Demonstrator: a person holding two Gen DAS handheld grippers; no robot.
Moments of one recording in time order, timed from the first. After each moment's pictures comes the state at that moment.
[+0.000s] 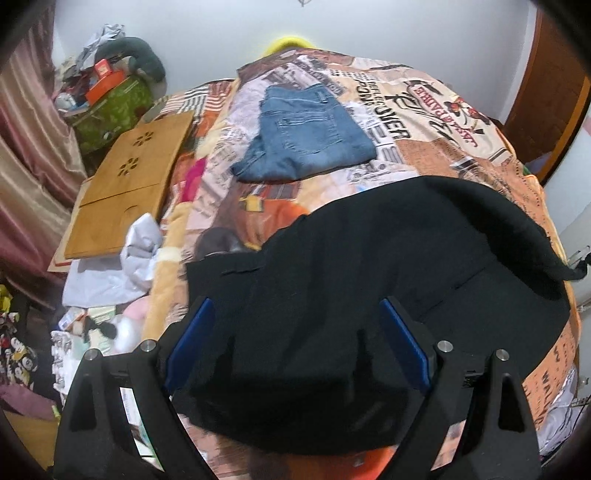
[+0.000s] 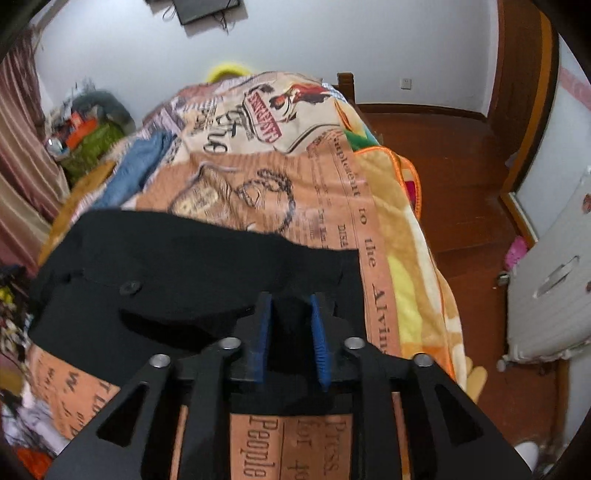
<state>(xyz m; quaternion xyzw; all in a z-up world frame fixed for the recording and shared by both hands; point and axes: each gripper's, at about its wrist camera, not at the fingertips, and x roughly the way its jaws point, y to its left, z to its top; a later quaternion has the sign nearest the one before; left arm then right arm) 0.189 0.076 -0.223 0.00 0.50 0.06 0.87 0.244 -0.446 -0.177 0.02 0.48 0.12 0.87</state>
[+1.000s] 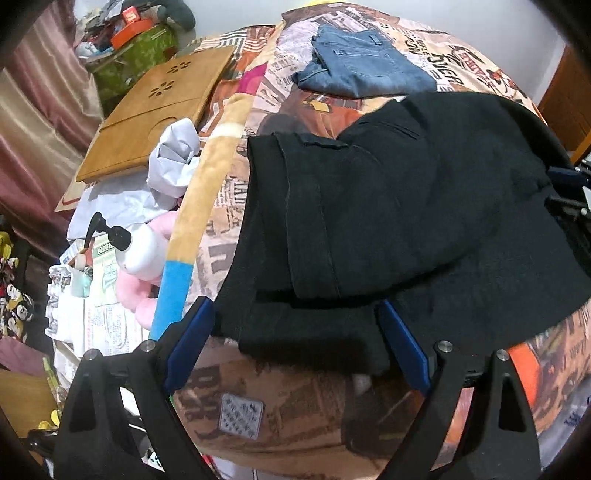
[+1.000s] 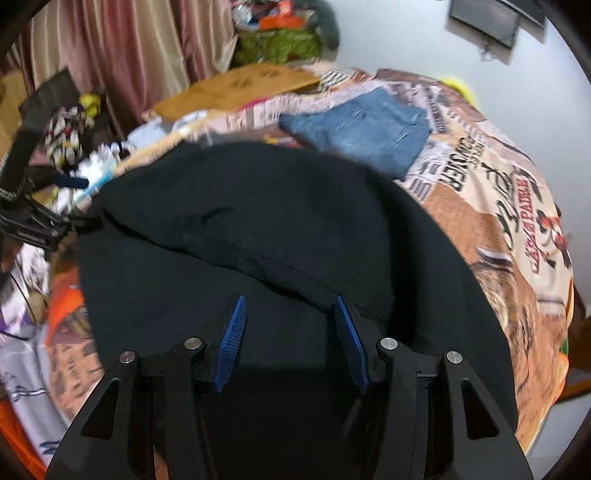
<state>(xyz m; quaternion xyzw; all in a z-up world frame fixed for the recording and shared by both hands) 0.130 0.145 -0.304 -0.03 0.55 0.10 0.83 0.223 -0.138 -0.204 -0.25 0.44 0.41 0.76</state>
